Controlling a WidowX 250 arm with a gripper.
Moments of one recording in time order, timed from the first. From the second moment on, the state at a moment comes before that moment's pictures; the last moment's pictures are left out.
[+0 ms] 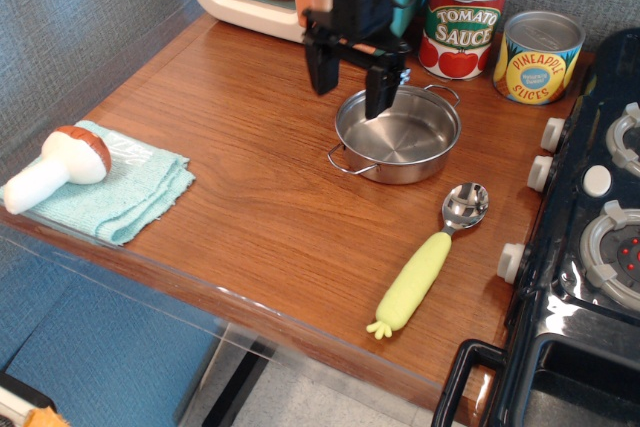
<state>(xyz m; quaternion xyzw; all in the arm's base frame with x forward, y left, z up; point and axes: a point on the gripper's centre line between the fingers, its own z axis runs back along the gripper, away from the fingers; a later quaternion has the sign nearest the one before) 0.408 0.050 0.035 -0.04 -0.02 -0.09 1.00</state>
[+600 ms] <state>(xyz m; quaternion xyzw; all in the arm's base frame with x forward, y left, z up) 0.402 0.056 0.027 -0.02 -0.01 -0.08 1.00</state>
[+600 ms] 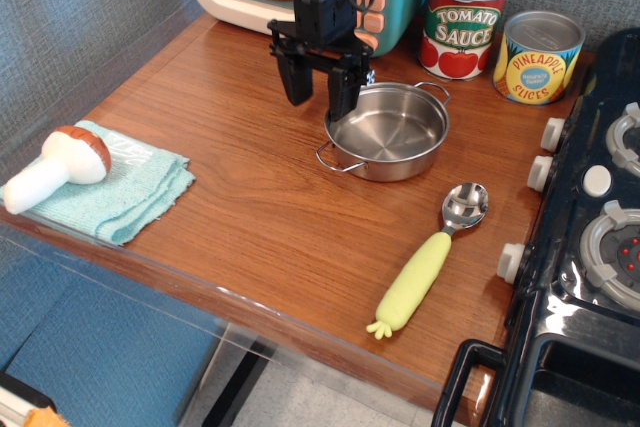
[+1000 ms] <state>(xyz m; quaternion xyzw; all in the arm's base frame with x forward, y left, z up) 0.375 0.060 0.016 0.00 0.00 -0.09 1.00</state>
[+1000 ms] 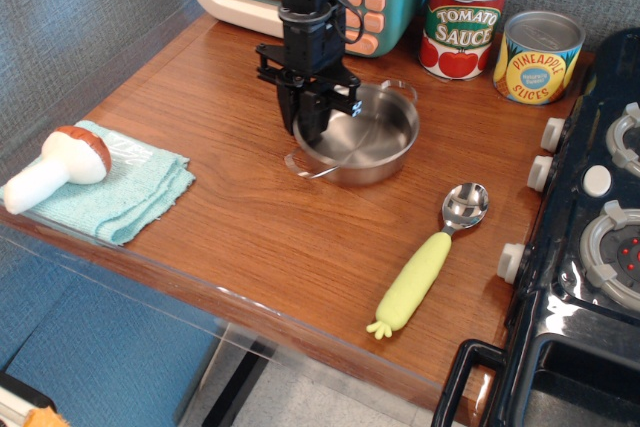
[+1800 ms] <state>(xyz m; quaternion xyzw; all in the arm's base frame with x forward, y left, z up) 0.368 0.143 0.098 -0.01 -0.06 0.00 1.00</state>
